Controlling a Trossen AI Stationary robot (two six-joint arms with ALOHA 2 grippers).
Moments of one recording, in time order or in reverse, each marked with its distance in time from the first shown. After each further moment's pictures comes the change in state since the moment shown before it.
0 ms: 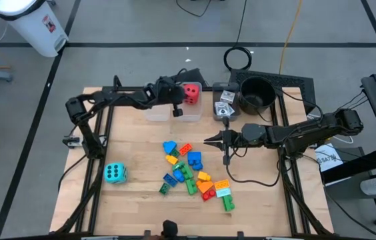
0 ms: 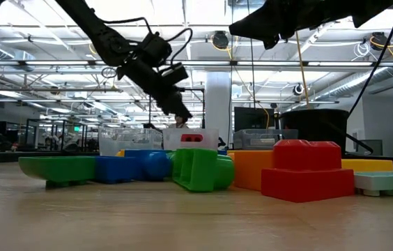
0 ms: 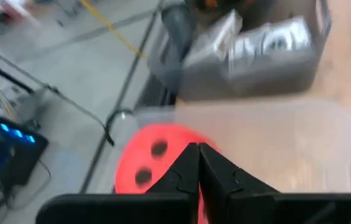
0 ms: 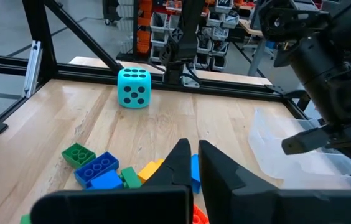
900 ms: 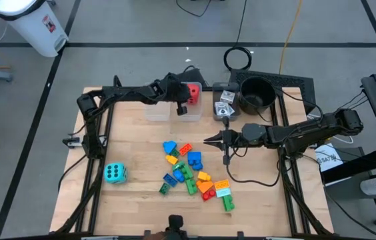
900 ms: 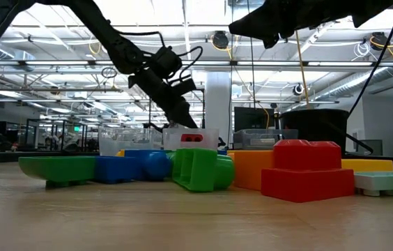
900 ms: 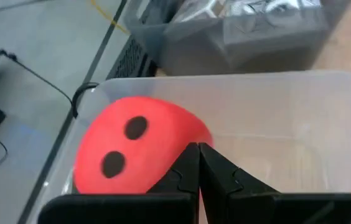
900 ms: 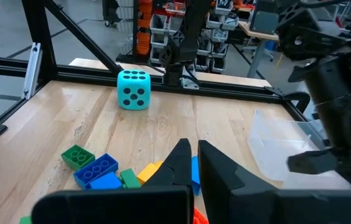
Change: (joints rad) left arm 0.040 0.140 0.134 -0.116 0.082 -0.075; right arm 0.000 0.000 0.000 0.007 0.000 -0.003
